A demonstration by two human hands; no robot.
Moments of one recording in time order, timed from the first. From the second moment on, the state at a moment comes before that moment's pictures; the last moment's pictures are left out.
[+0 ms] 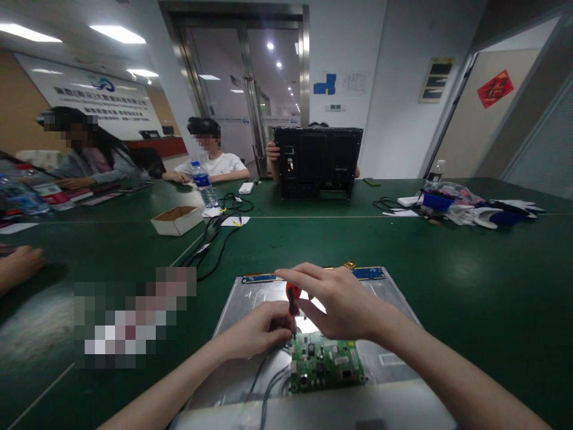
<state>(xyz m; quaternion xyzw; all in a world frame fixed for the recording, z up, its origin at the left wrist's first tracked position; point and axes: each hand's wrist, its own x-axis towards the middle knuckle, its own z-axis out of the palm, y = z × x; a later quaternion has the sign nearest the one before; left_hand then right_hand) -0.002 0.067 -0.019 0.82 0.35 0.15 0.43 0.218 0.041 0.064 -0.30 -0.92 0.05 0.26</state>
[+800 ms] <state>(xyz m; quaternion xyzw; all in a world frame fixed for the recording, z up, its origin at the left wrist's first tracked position) -0.002 0.067 -0.019 0.81 0.34 0.15 0.45 0.217 0.043 0.063 -0.32 -0.91 0.02 0.26</state>
